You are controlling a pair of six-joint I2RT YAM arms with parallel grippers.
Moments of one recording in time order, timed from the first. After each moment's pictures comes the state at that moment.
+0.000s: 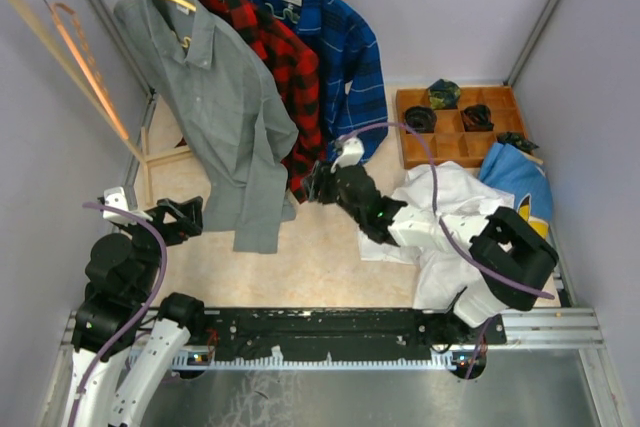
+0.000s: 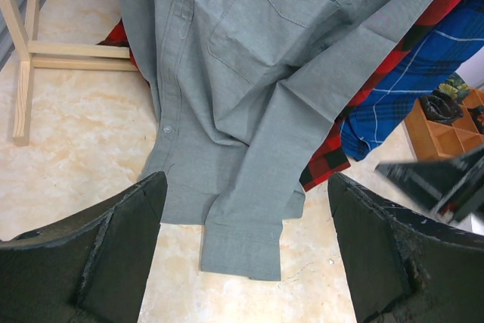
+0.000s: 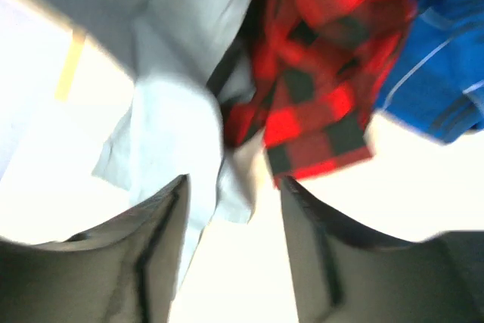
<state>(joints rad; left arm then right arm) -0.32 0.23 0.75 -0.62 -0.29 -0.40 0.85 1.51 0.82 0.41 0.28 0.58</state>
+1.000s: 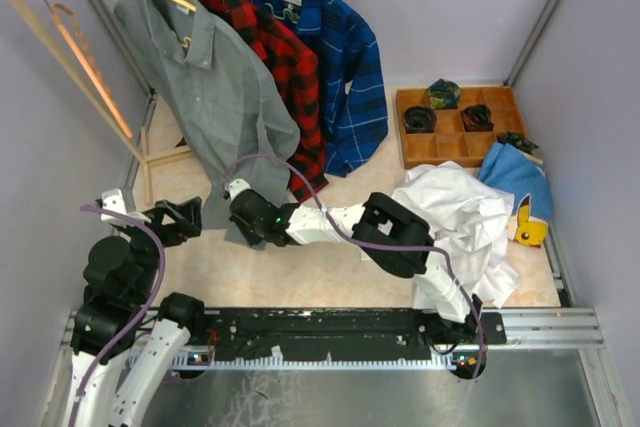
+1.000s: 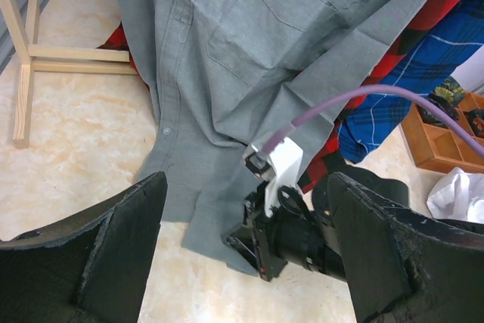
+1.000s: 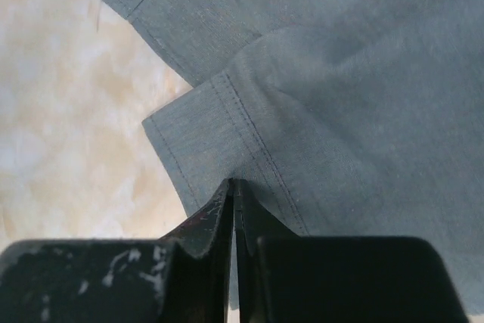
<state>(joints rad) -0.32 0.22 0.75 -0.62 -0.29 -0.40 1.16 2.18 1.52 -0.09 0.13 0.31</state>
